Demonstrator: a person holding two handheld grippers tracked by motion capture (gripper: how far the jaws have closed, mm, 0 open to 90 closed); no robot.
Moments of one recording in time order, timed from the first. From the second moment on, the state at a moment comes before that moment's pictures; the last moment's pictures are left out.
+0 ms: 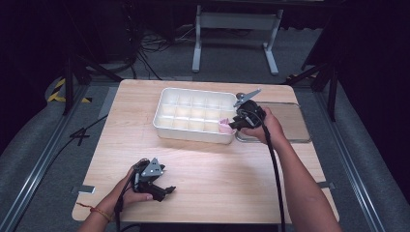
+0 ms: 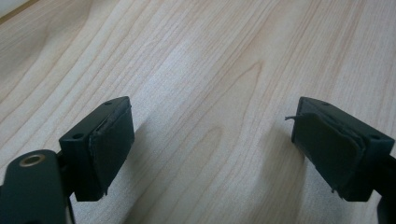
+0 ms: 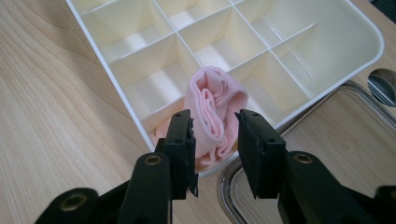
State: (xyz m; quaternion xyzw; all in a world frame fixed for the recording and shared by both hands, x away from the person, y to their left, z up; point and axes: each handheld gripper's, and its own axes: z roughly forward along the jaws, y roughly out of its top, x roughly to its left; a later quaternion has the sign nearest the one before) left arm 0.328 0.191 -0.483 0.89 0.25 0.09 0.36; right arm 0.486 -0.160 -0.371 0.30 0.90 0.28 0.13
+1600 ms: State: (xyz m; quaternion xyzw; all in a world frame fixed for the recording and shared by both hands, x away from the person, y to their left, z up) left arm 0.328 0.190 -0.483 0.89 0.25 0.09 0.36; right arm 0.425 -0.199 -0.363 0.27 0.90 0.28 0.18
